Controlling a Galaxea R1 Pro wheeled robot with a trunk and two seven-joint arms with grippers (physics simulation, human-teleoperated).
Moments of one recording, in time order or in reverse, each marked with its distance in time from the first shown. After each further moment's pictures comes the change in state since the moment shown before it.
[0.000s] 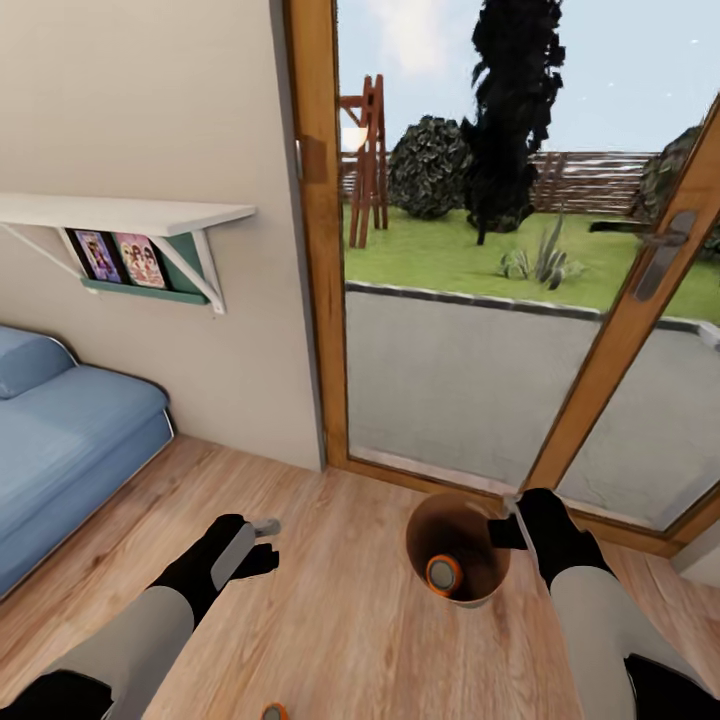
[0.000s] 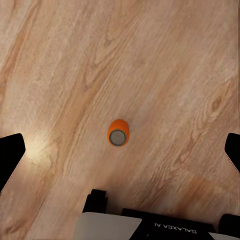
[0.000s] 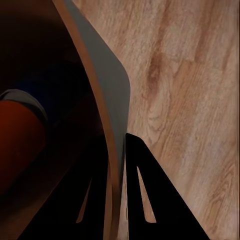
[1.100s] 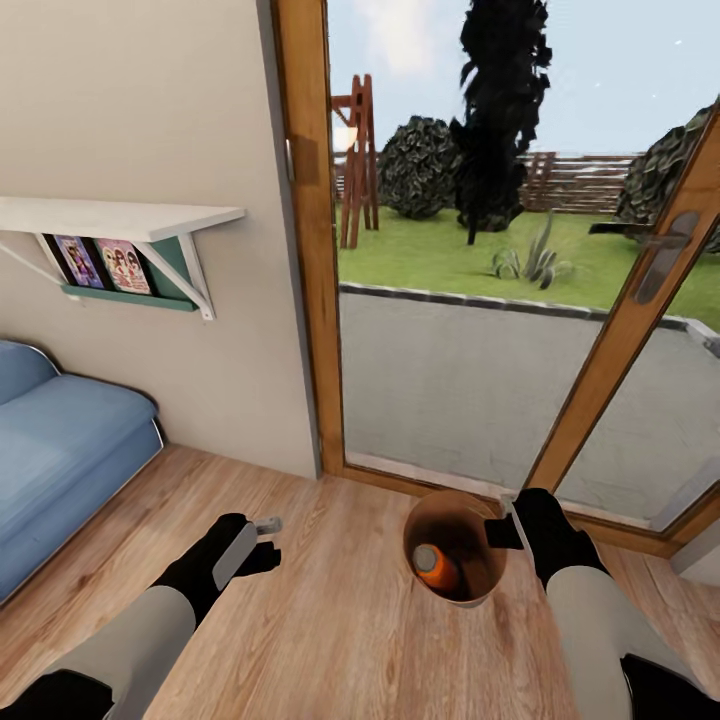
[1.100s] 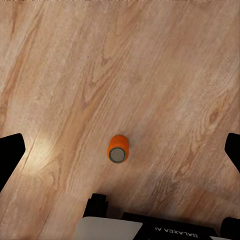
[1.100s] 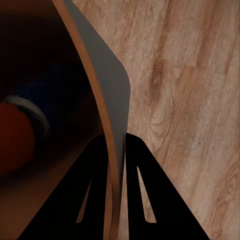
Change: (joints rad) left arm 0.000 -0.003 -0.014 -0.008 0.000 -0.009 0.002; right arm 0.000 0.013 -0.001 -0.001 0.002 0.000 -0.006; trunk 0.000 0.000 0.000
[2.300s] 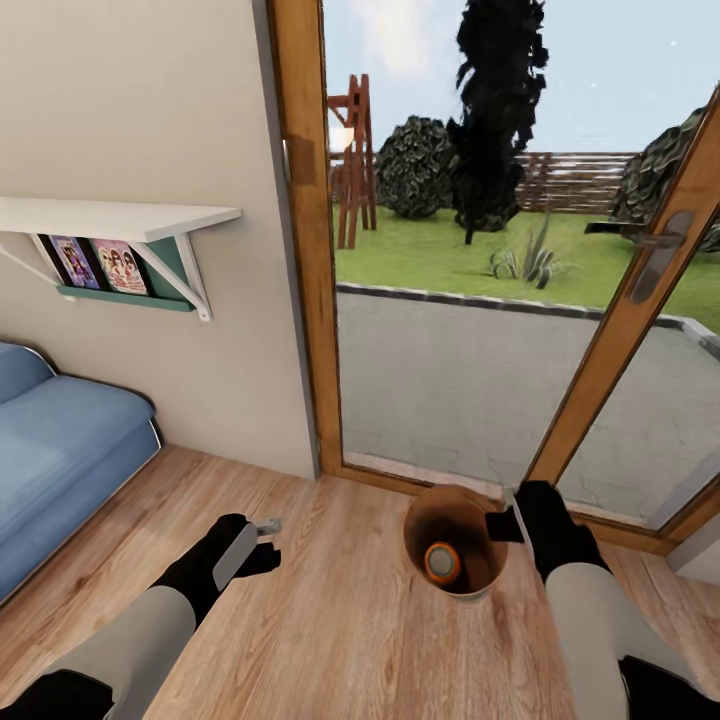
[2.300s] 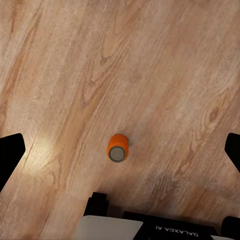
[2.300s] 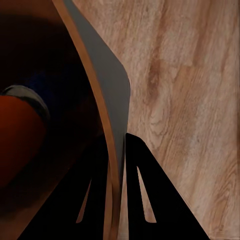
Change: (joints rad) left arm 0.000 0.000 0.000 0.005 0.000 0.000 0.001; right arm -0.001 0.010 0.002 -0.066 0.004 0.064 0.007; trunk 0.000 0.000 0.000
